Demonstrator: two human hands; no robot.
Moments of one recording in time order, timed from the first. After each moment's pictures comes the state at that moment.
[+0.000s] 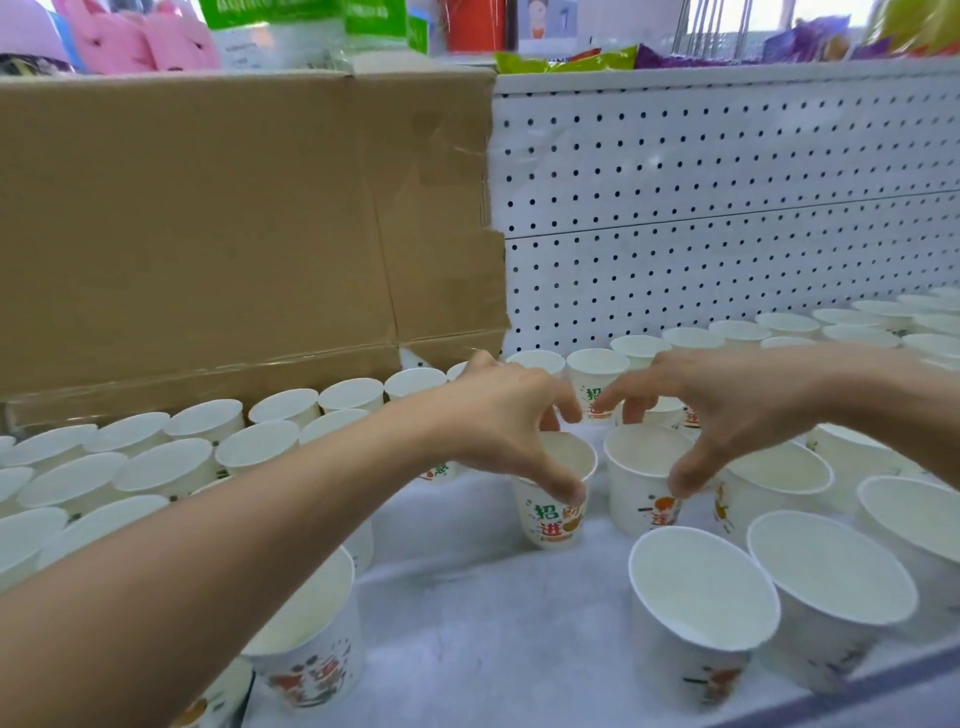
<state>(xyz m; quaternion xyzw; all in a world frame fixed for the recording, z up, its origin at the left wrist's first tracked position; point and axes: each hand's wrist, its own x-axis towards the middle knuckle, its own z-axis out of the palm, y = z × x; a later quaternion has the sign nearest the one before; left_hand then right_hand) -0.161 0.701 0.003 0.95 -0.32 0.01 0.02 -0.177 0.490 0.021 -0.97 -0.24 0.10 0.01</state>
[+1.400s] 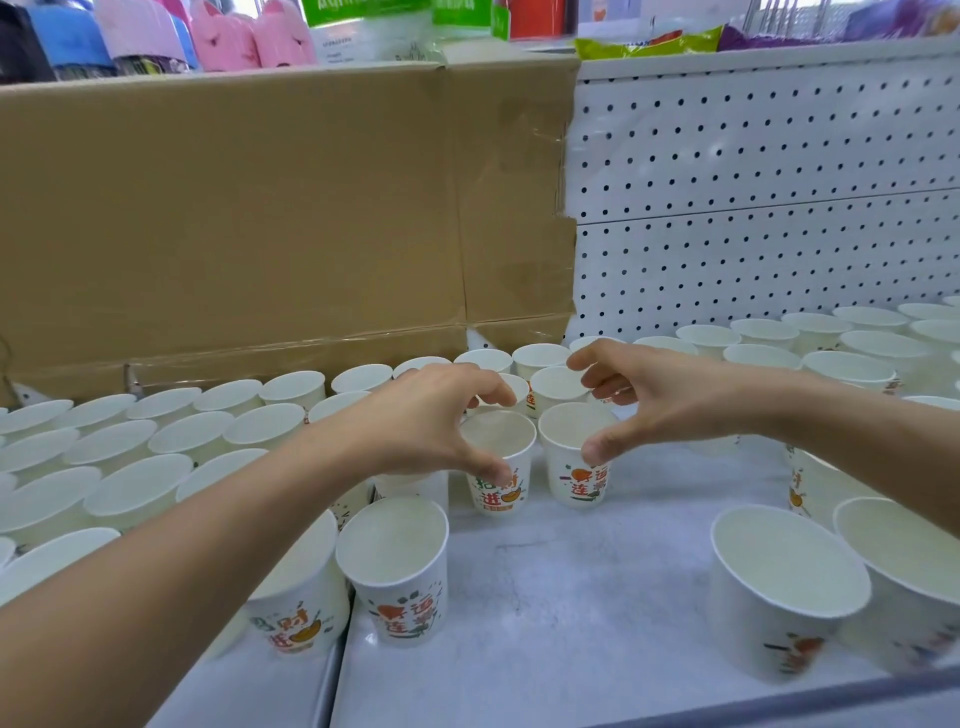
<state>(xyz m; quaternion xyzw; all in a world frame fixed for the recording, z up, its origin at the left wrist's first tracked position) -0.192 0.806 -0.007 0.97 -0.21 0.03 0.11 -0.151 0.560 -0.013 -0.93 -0.26 0.06 0.24</state>
